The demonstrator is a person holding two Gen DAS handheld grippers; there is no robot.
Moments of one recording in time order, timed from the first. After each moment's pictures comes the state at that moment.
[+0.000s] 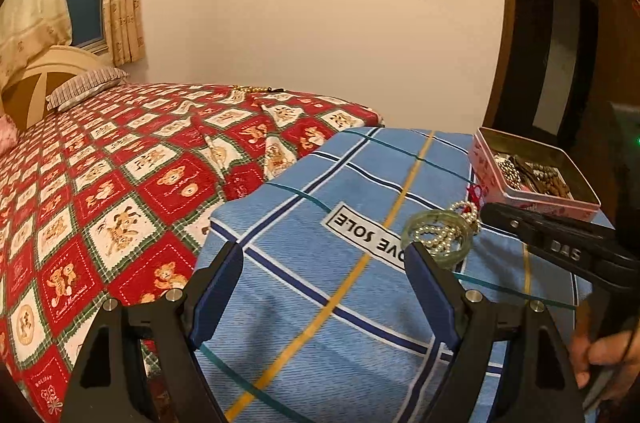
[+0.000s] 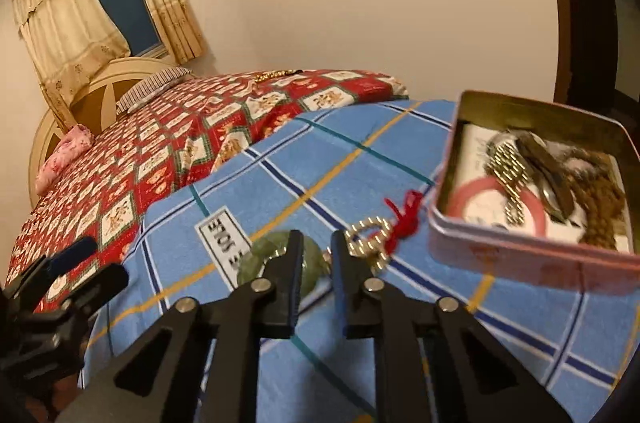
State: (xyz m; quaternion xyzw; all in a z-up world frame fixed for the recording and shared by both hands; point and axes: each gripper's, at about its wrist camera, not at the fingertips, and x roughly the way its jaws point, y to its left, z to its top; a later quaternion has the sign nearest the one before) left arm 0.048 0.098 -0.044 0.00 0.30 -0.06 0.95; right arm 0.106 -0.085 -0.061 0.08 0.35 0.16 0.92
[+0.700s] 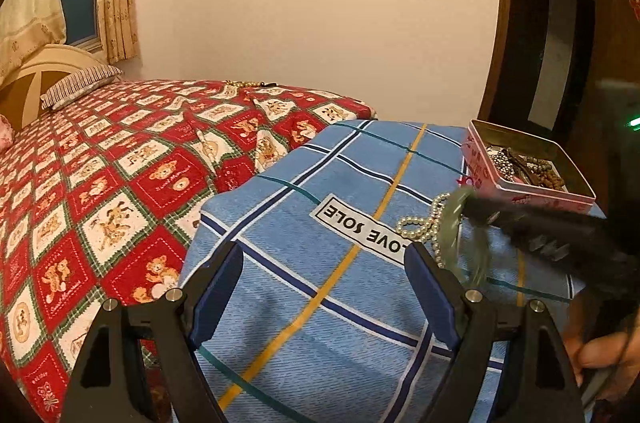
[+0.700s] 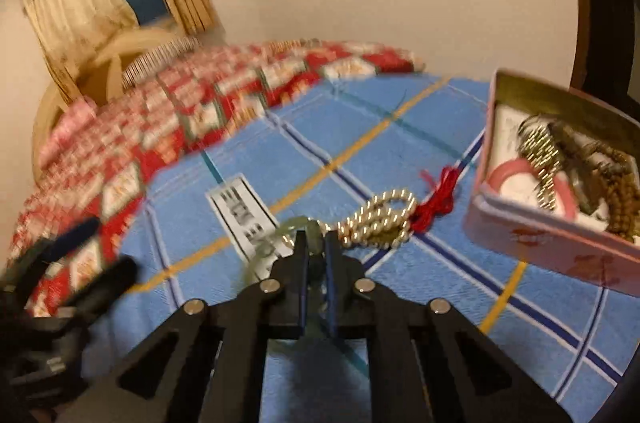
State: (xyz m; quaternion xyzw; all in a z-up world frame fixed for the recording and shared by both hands) left arm 0.045 0.092 -0.046 0.00 0.31 -0.07 0.95; right arm 0.107 -0.064 -0.066 0.07 0.36 0.18 0.91
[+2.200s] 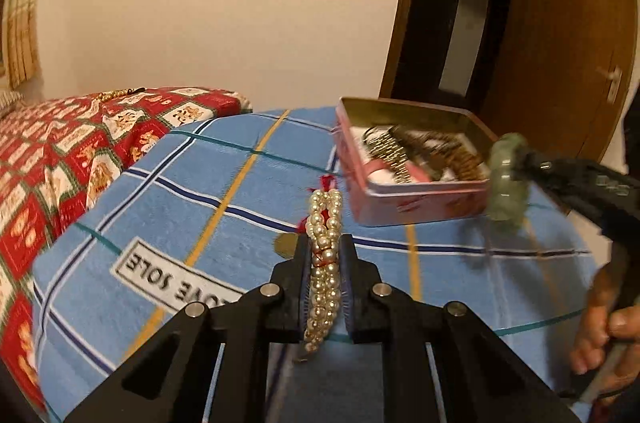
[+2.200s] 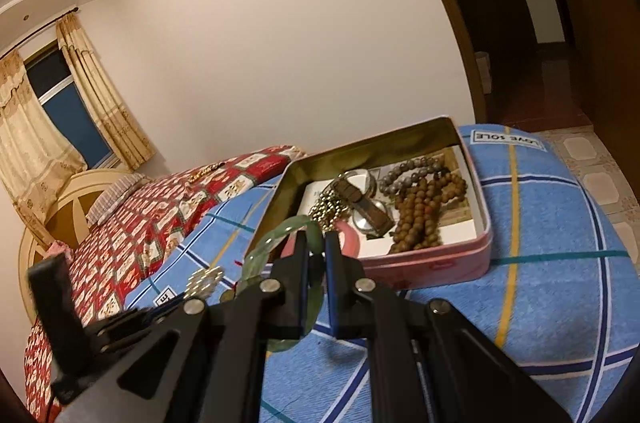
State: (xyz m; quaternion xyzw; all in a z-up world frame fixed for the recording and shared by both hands) left arm 0.072 -0.015 -0.050 0.01 0.32 -0.25 0.91; right arm 0.055 -0.218 -0.040 0.22 0.25 0.04 0.94
